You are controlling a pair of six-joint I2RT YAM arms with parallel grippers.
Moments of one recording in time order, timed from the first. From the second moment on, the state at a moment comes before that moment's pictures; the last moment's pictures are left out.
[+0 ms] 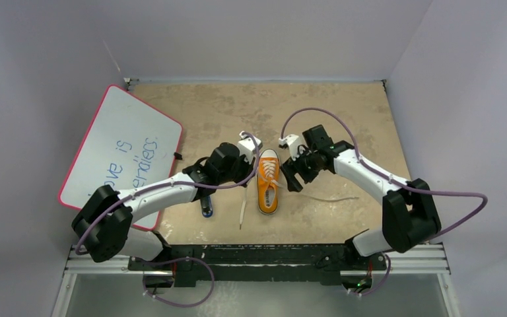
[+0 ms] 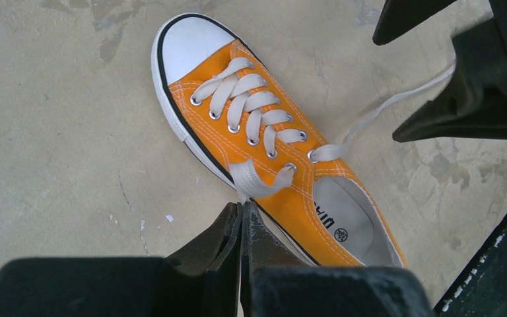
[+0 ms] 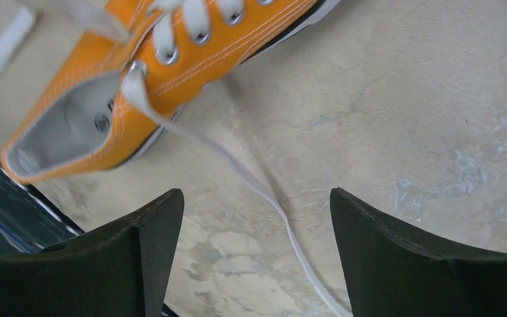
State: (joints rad) left arm -0.81 1.38 0.78 0.02 0.02 -0.17; right arm 0.43 1.48 0.97 -0.65 -0.30 -0.18
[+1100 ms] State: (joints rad) left arm -0.77 1.38 0.73 0.15 0.27 -0.12; right arm 0.44 1.15 0.68 -0.34 -0.45 -0.57
